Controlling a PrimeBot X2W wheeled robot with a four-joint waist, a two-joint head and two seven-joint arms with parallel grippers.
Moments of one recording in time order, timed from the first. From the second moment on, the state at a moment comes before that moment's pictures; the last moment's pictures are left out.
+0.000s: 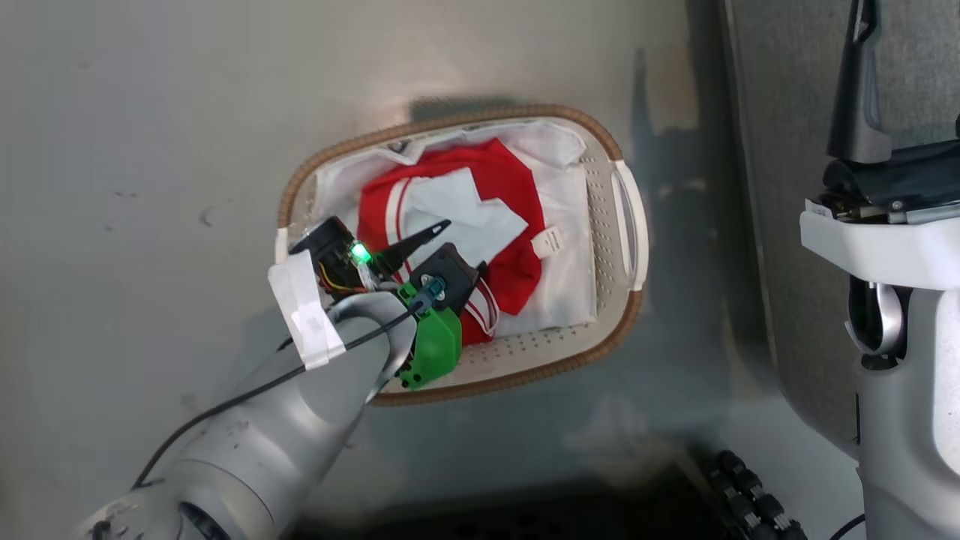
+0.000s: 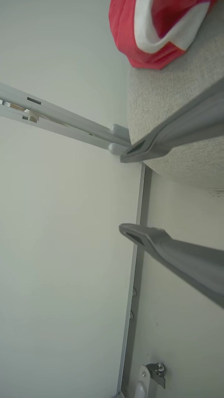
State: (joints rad) left arm -0.92 0.05 -1.12 1.07 -0.34 -0.13 -0.26; right arm -0.50 -0.05 -0.08 -0.20 -0.02 0.13 -0.26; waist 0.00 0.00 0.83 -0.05
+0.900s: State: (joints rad) left arm -1.06 0.07 -1.12 1.26 -0.34 -0.09 -0.20; right arm -0.53 -0.05 -0.02 -0.23 0.02 0.13 -0.26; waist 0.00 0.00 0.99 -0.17
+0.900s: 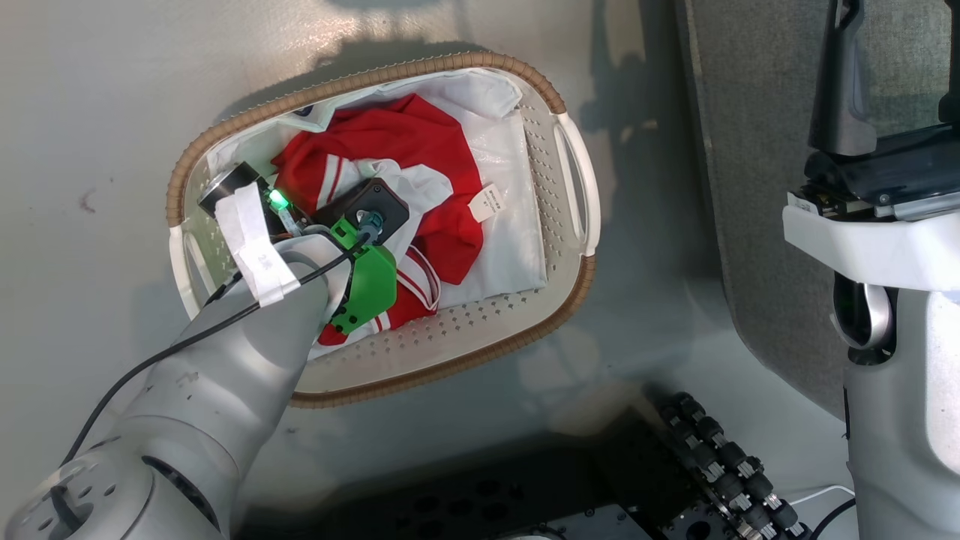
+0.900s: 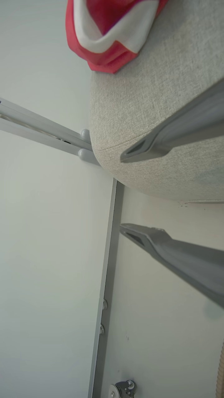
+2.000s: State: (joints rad) left arm -0.68 0.23 -0.86 0.52 -0.35 -0.02 -0.26; right arm -0.34 -0.05 -0.06 0.01 -0.06 0.13 -0.26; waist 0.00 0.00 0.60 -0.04
